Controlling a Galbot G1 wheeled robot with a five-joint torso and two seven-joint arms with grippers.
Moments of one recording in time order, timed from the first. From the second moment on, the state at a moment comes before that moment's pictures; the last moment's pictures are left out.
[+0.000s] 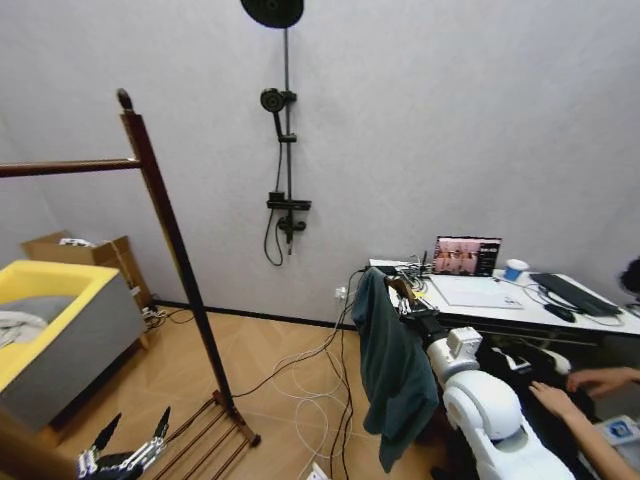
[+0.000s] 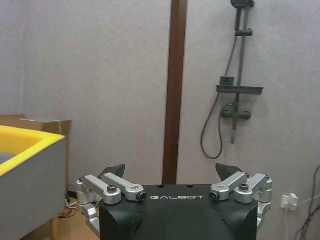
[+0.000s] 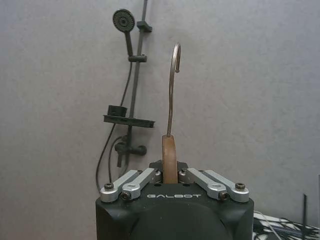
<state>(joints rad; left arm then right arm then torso) 1.94 -1.35 -0.90 -2.27 -0.51 -0.14 0.14 -1.13 1.12 0.61 2.21 0.37 -0.40 0.15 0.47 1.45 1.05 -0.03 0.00</state>
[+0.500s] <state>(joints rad) 1.94 -1.35 -0.90 -2.27 -0.51 -0.14 0.13 -1.16 1.10 0.58 2.30 0.44 -0.42 0.12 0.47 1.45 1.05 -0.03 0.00</state>
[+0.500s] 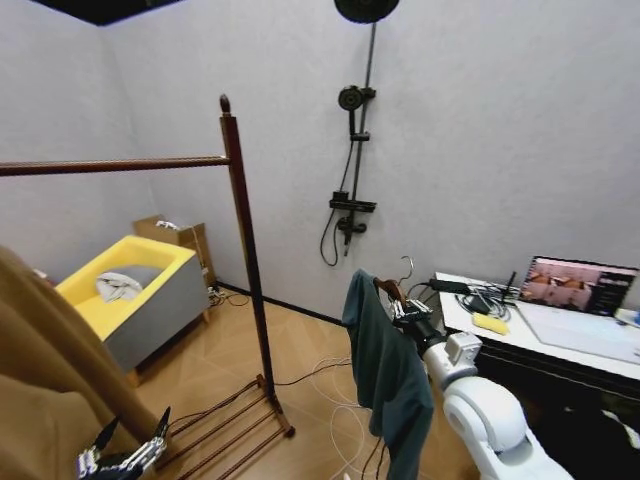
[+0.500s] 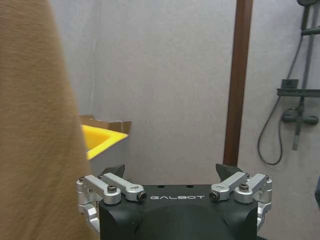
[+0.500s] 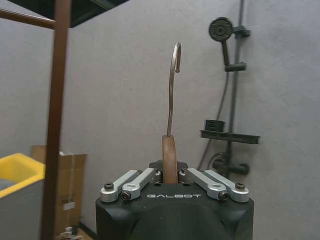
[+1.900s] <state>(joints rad) 1.94 -1.35 -0.90 -2.27 -0.51 -0.14 0.13 -0.53 0.86 0.34 2.21 0.95 -0.52 0.23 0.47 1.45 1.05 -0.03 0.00</state>
